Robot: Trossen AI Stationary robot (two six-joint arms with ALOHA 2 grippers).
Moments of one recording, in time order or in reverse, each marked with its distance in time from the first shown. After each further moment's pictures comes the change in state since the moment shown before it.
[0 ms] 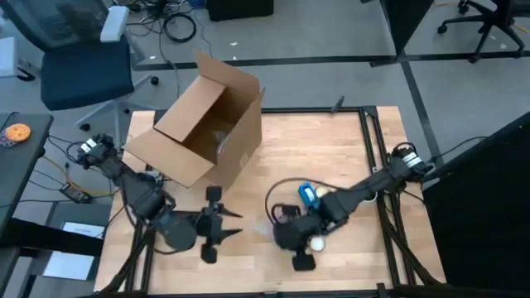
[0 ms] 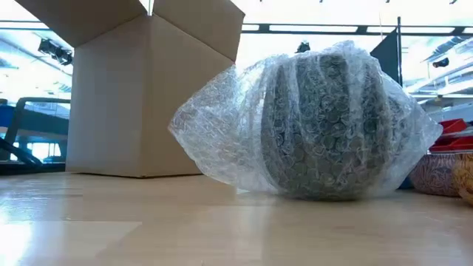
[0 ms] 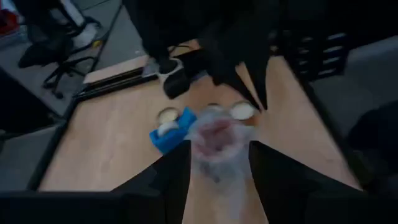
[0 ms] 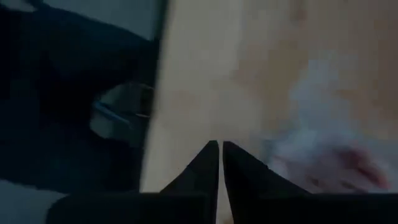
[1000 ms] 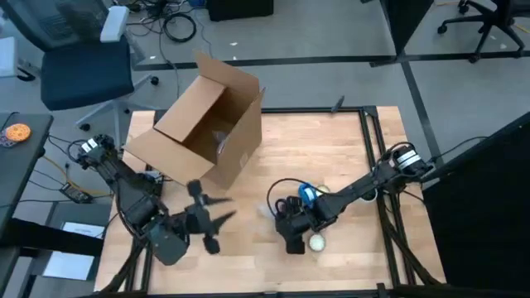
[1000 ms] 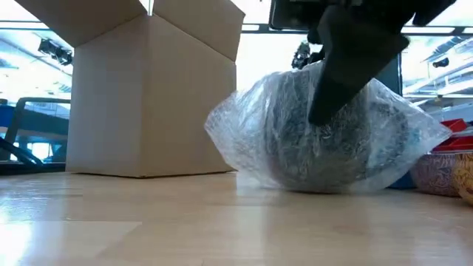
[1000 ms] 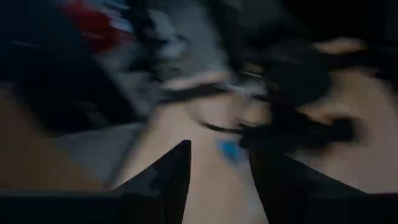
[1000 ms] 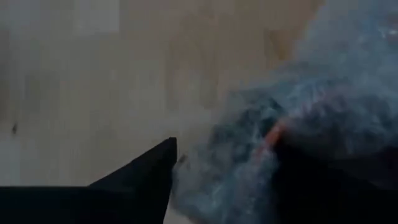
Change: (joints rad) left arm -0.078 0.004 -0.003 -0.028 -0.596 -0.037; right arm -0.098 -0.001 -0.474 0.315 0.167 0.096
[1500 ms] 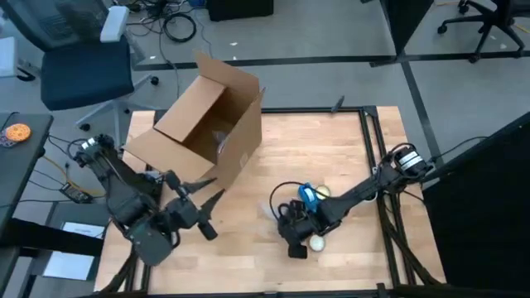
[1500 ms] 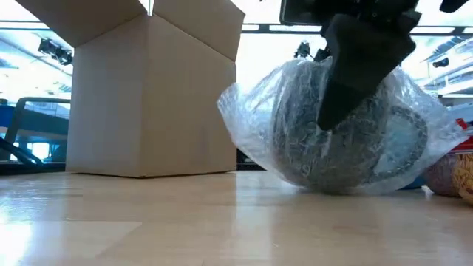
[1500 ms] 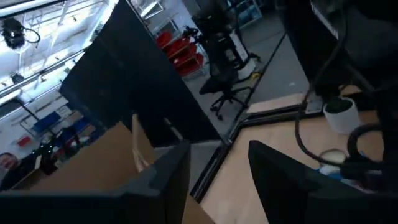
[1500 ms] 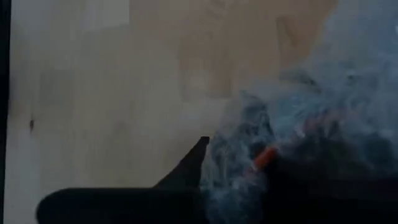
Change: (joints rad) left arm -0.040 -0.012 0.161 -0.008 -0.227 0.233; right arm 0.048 -0.002 -0.001 0.014 0.026 0.087
